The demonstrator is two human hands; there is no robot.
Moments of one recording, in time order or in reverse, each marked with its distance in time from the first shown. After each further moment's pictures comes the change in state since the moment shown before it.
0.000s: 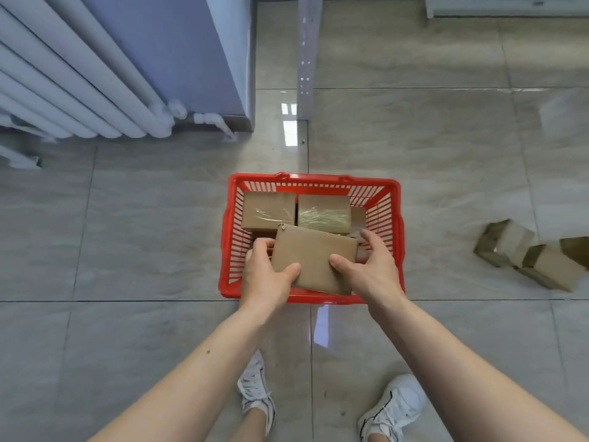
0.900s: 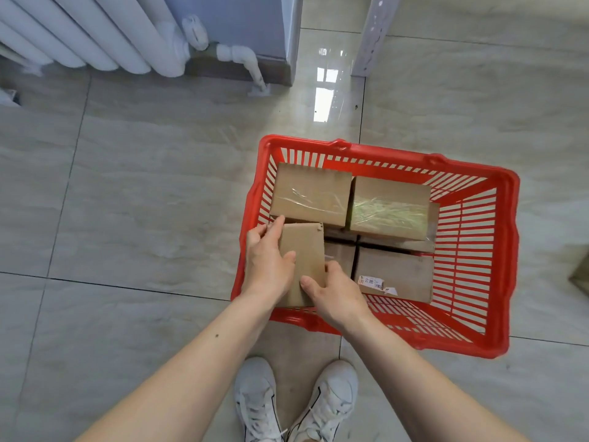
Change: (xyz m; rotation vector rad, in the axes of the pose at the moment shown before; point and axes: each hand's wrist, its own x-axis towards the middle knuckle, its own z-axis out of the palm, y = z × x) left_hand 0.158 -0.112 0.019 0.126 0.029 -0.016; right_hand 0.097 0.058 0.181 -0.425 -0.388 0.059
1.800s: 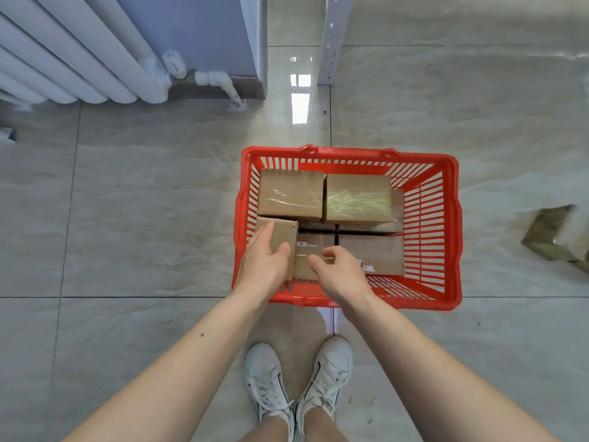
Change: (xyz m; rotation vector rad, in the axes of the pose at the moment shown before) left_hand -0.053 0.030 -0.028 -0.122 -0.126 0.028; right_hand -0.063 -0.013 -0.036 0.271 0.173 0.057
